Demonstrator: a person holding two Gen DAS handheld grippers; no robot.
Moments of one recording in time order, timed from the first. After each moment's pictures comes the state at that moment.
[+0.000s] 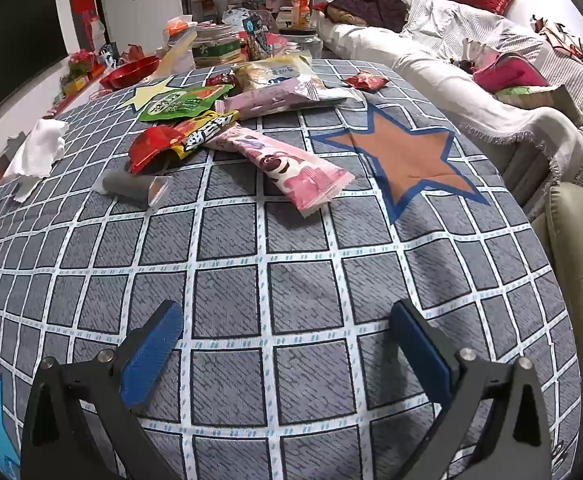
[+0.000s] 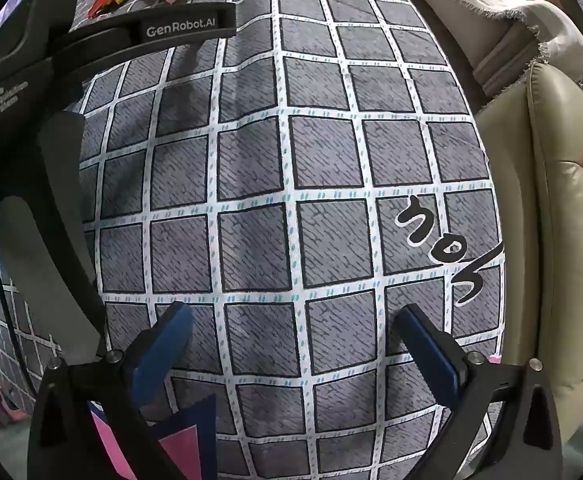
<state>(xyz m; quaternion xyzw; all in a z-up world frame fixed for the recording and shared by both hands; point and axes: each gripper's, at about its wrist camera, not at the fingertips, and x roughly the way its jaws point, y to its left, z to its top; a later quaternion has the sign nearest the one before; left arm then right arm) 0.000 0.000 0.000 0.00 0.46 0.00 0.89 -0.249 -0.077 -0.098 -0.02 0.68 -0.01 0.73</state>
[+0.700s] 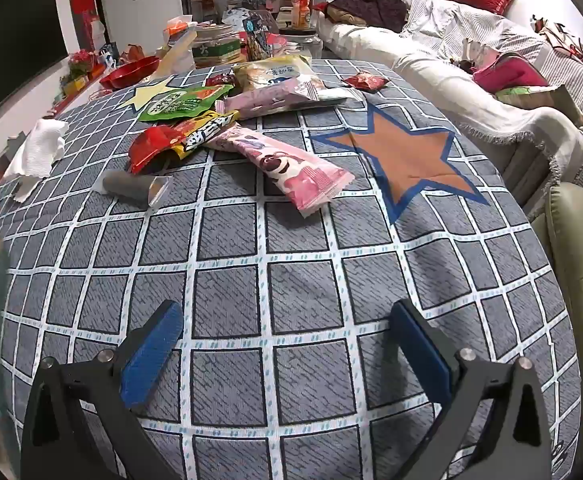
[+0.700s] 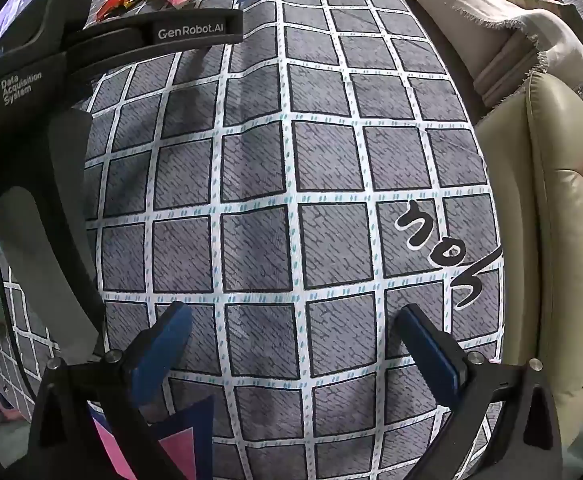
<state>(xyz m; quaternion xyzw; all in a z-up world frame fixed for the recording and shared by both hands) 0.000 0.000 0.000 0.00 0.46 0.00 0.89 -0.267 -0.076 -0.096 -0.02 0.66 -0.01 0.75</state>
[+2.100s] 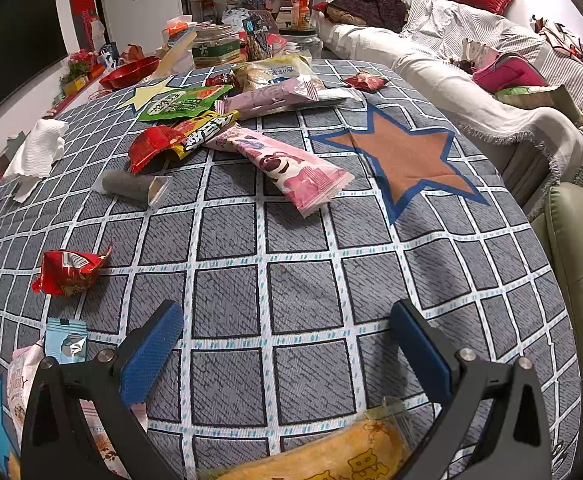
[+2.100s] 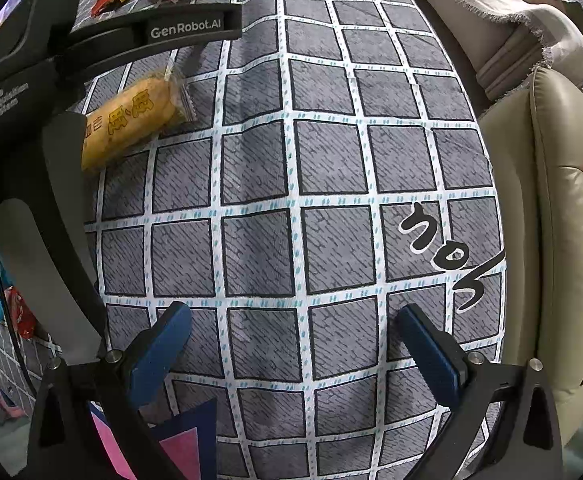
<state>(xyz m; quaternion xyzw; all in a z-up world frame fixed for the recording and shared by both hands) 0.000 0.000 0.000 0.00 0.46 0.00 0.89 -0.245 -0.076 -0.100 -0.02 0.68 0.00 0.73</state>
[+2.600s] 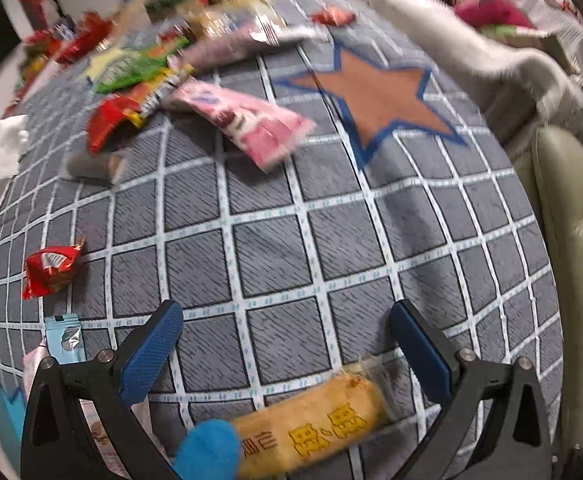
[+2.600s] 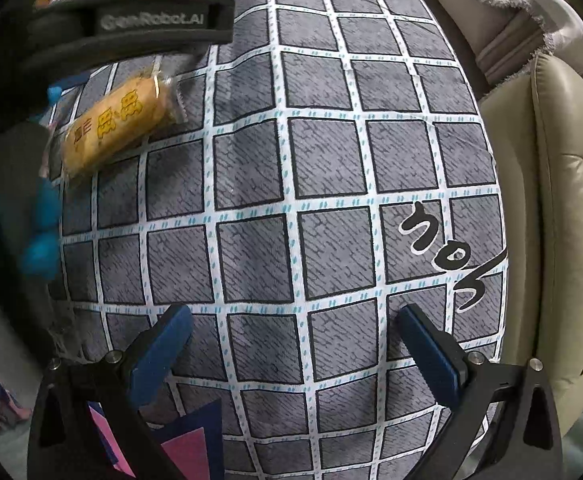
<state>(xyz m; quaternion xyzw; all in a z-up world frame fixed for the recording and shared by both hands) 0.024 -0.013 0.002 0.03 0.59 -0.05 0.80 -0.224 -0.081 -0.104 -0.01 0.70 -0.02 0.71</state>
